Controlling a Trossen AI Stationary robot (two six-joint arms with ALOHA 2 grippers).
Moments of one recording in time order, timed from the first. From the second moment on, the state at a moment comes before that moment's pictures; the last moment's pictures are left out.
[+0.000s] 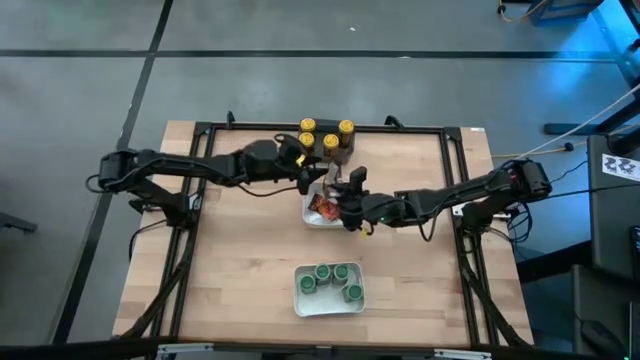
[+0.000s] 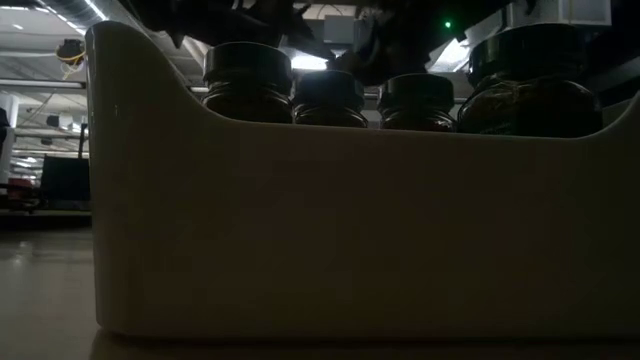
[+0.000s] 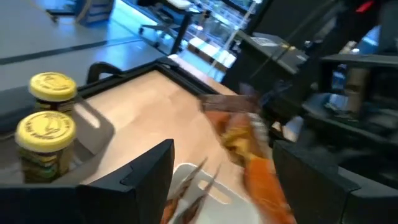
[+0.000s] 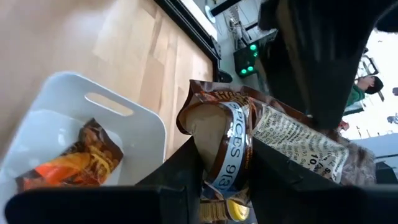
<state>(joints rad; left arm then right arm) 0.19 1.38 0.87 0.28 -0.10 -0.48 0.18 1.52 0.98 0.09 0.66 -0.74</state>
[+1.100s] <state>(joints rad) 0.19 1.50 0.88 0.44 -0.05 -0.45 0.20 1.52 0.98 0.10 0.60 -0.74</state>
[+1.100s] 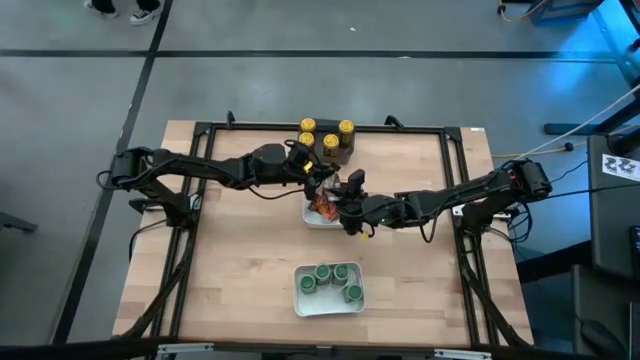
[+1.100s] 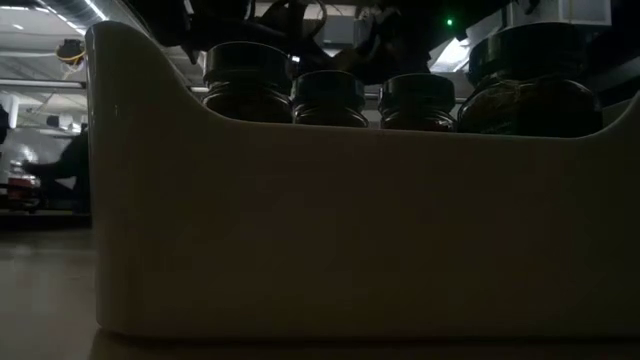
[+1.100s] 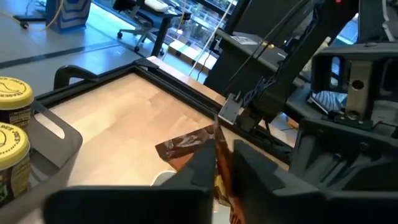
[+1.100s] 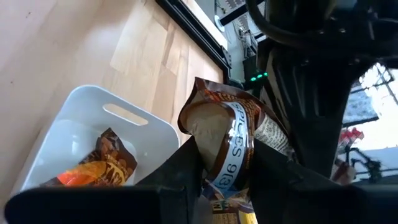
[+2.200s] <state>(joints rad) 0.10 1.42 0.88 0.47 0.11 -0.11 0.16 1.11 0.99 -0.22 0.46 -0.18</state>
